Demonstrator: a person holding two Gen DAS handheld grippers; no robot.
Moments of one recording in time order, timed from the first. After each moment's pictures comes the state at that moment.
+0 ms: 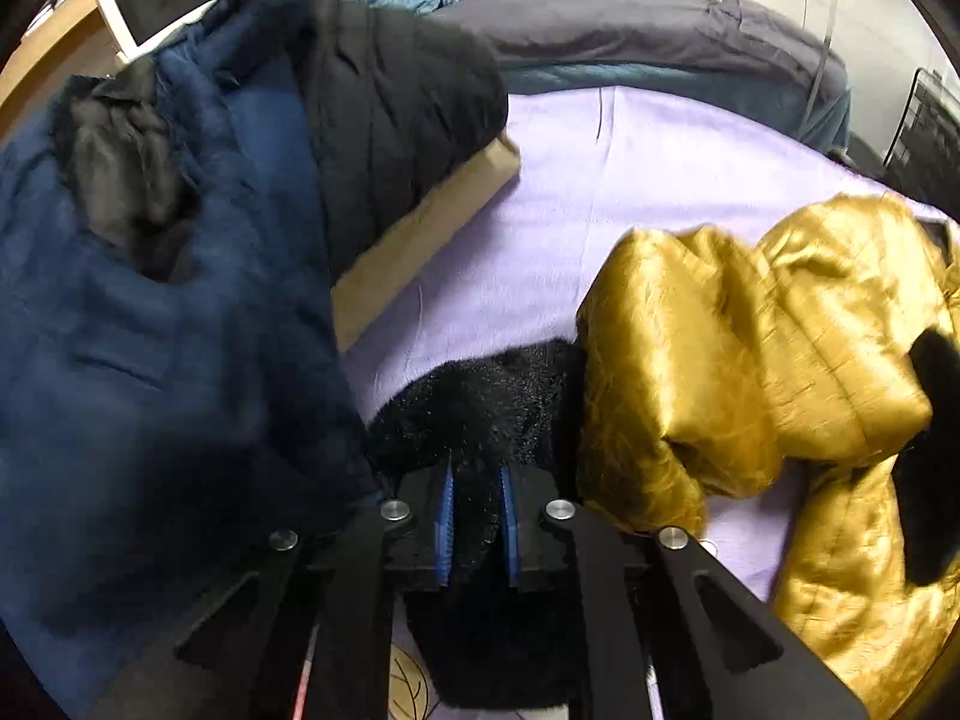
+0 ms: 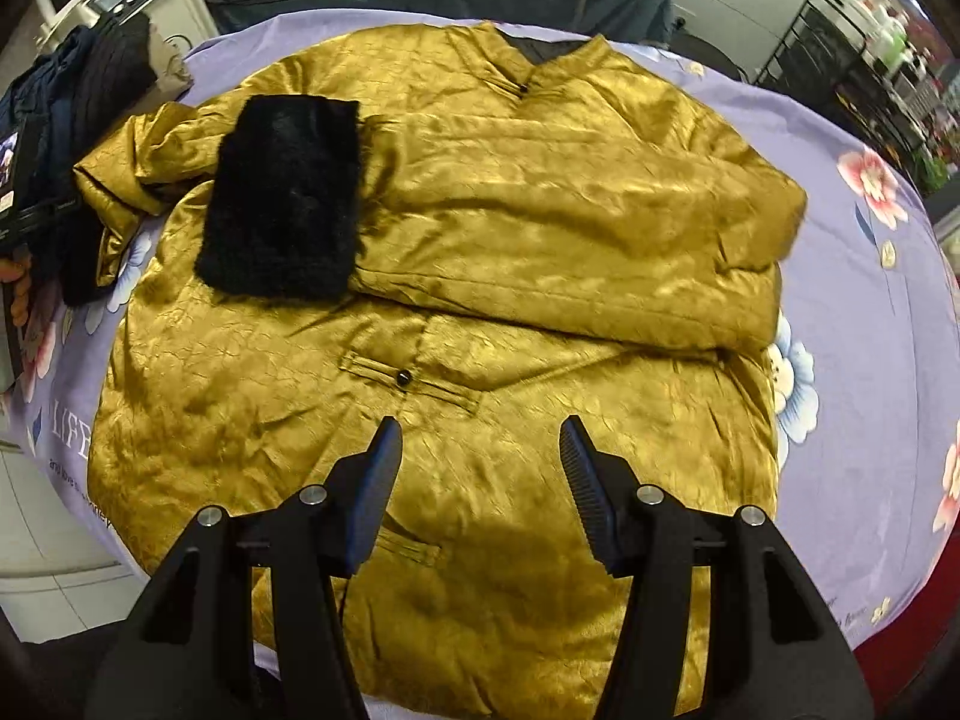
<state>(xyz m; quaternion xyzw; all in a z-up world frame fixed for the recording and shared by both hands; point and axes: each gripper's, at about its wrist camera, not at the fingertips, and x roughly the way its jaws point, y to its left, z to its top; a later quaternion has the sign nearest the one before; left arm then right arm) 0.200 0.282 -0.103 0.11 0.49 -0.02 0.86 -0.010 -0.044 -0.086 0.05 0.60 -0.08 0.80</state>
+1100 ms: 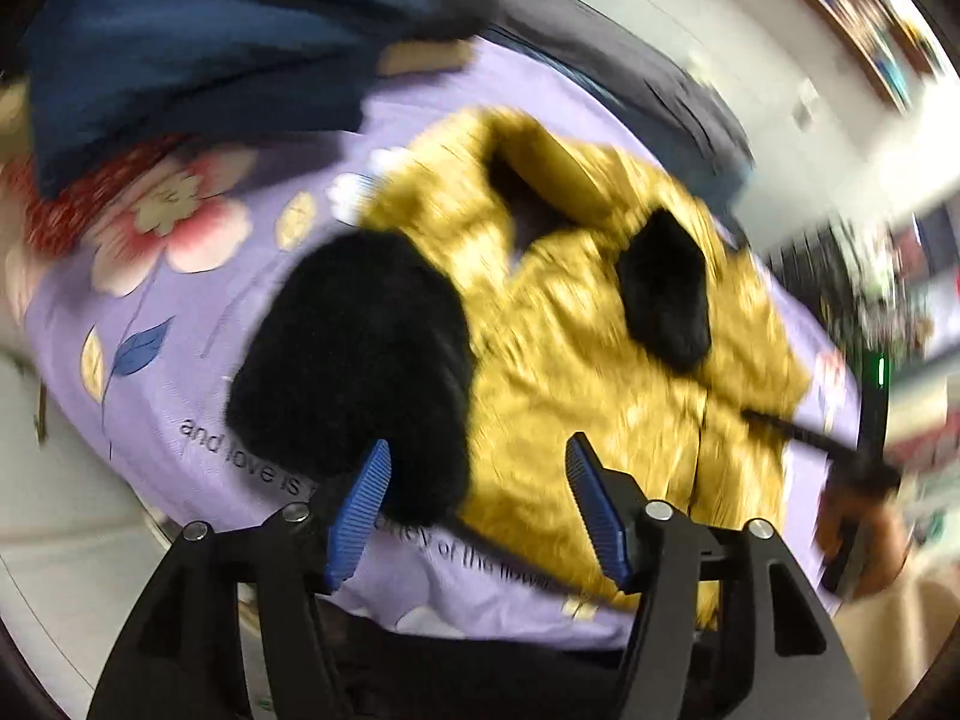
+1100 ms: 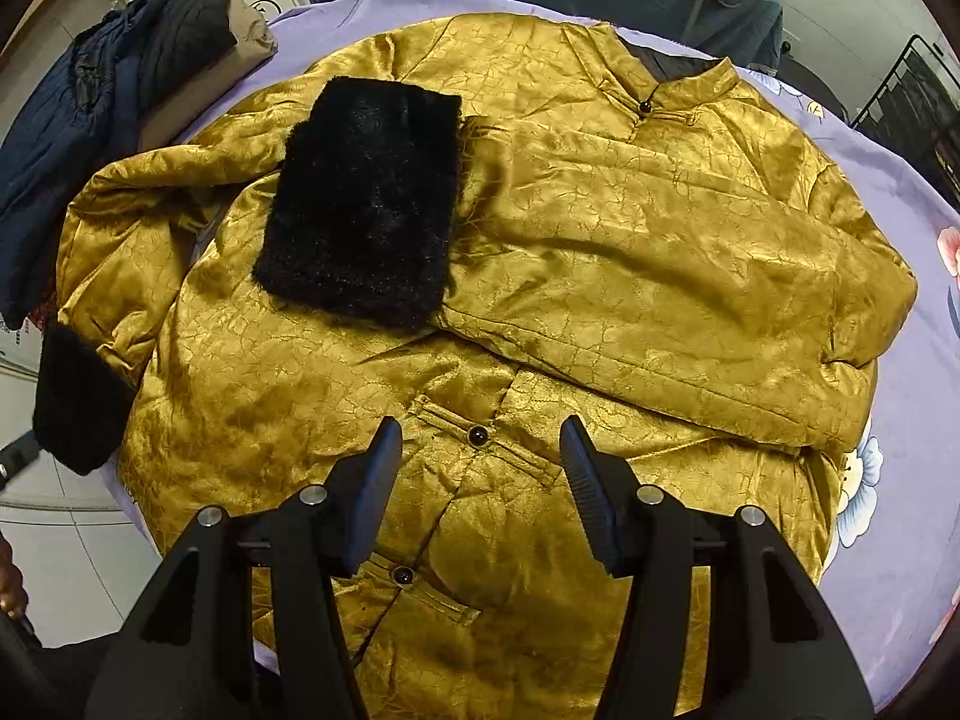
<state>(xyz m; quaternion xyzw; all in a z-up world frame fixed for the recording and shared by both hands) -0.036 0.312 -0.068 -0.19 0.55 -0.08 0.81 0.033 -0.029 -0.100 0.04 0.60 0.04 0.79</state>
